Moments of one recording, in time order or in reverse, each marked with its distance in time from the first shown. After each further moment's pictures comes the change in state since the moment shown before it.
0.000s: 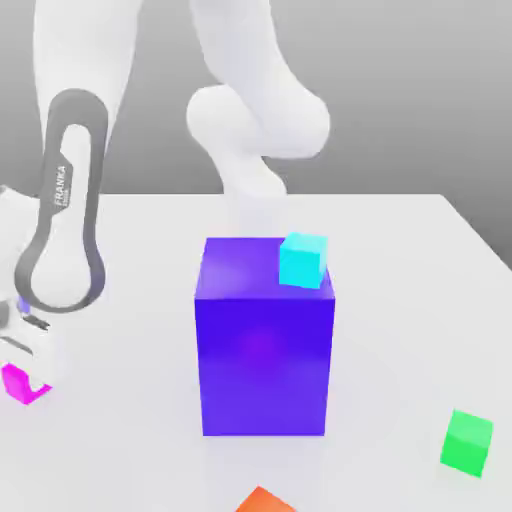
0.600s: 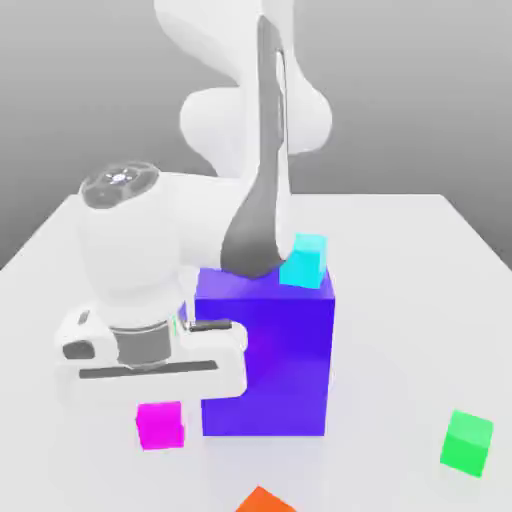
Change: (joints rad) arm 0.510 -0.188 0.204 0.022 -0.338 -0.191 0.217
